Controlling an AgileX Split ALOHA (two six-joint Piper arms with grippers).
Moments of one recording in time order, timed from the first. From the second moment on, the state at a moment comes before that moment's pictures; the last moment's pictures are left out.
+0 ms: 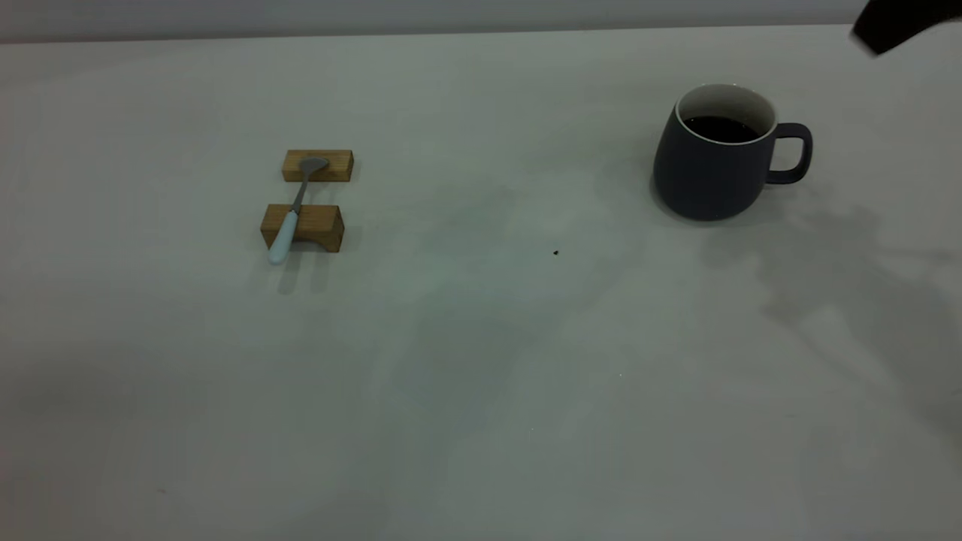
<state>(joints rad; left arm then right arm) 0.11 -0.02 -0.49 -0.10 1.14 0.20 0.08 1.77 -1.03 0.30 0.45 -1.03</state>
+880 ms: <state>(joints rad) 0.11 -0.02 -0.49 -0.10 1.14 0.20 -0.07 2.34 -1.41 0.74 0.47 -2.13</state>
